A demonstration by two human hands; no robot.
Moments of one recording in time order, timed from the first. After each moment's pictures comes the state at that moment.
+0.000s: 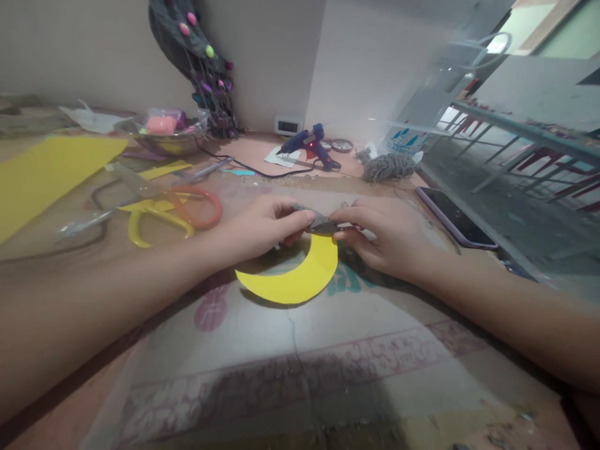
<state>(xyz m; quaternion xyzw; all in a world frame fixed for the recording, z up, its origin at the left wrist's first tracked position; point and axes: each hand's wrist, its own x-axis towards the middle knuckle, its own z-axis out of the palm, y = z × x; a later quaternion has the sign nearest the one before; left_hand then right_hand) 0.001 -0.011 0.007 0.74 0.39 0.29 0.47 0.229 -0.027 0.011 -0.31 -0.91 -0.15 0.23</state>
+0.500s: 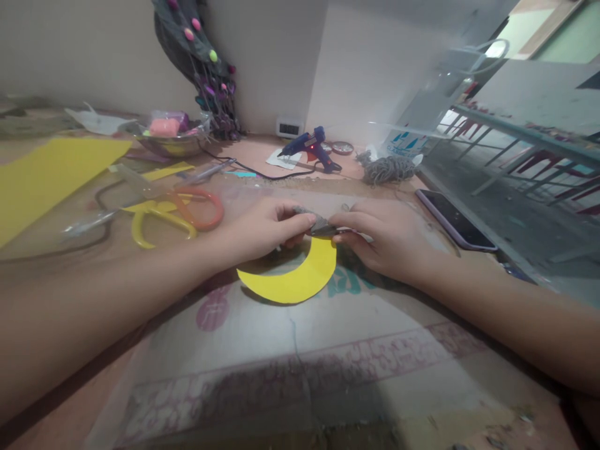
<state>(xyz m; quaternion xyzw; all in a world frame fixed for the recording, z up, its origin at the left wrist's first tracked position) 0.000 -0.009 0.006 0.74 0.38 0.28 0.48 0.227 -0.028 0.013 -0.29 -0.91 -0.18 0.22</state>
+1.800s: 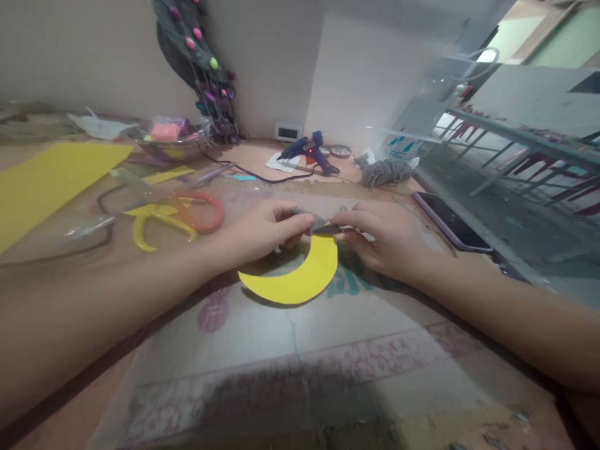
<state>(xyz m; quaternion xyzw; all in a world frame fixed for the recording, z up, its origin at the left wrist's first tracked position) -0.001 -0.007 0.004 0.75 0.37 0.29 0.47 0.232 -0.026 0.010 -0.29 -0.91 -0.18 0.25</state>
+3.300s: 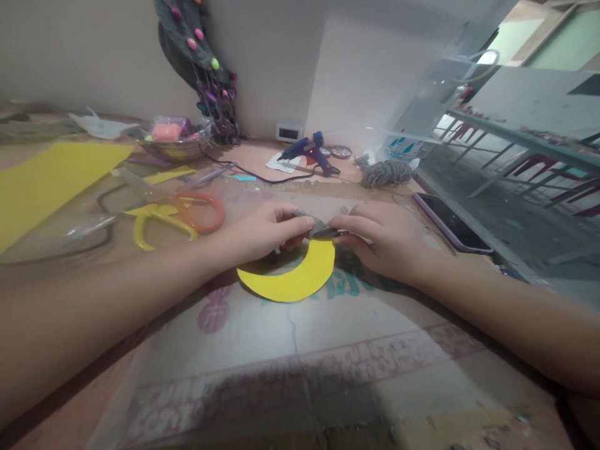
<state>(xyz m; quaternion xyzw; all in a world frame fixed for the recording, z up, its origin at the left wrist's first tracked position) -0.001 -0.005 0.003 0.74 0.37 0.26 0.49 0.232 -0.025 0.014 -0.27 -0.92 -0.21 0.21</state>
